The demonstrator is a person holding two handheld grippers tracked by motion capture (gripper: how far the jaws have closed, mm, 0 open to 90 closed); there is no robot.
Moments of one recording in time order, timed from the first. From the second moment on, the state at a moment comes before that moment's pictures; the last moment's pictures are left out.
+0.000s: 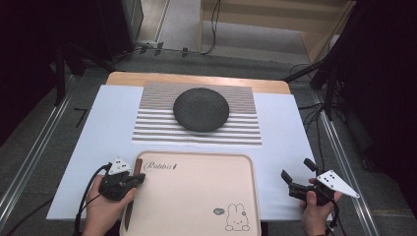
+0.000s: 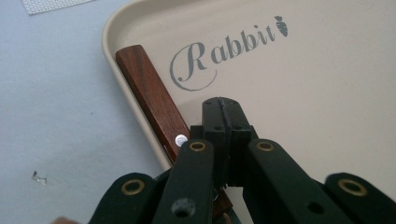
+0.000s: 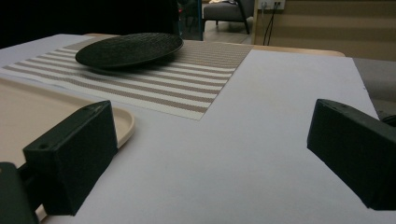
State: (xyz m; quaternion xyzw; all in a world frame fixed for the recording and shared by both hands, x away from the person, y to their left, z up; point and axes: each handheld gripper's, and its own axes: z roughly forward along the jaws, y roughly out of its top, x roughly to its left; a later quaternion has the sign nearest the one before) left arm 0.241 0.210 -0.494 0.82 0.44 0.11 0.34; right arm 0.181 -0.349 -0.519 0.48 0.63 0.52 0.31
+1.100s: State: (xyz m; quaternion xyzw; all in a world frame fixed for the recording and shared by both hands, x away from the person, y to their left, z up) left arm 0.235 0.234 -0.474 0.78 0.39 0.17 0.47; right arm 0.181 -0.349 -0.519 0.48 0.63 0.52 0.31
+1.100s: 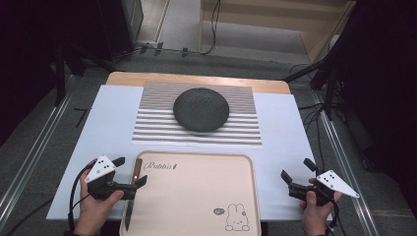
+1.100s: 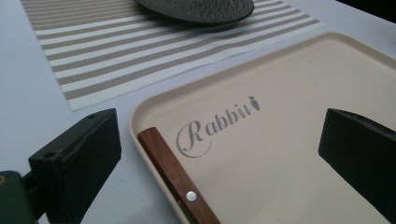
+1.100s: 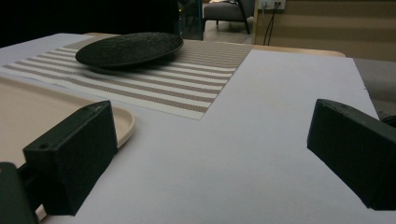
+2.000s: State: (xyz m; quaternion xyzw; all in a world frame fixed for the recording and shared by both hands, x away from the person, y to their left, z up) left arm 0.249 0.316 -0.478 0.72 0.45 0.21 0.47; right arm 0.181 -0.349 -0.519 0.48 0.63 0.52 0.31
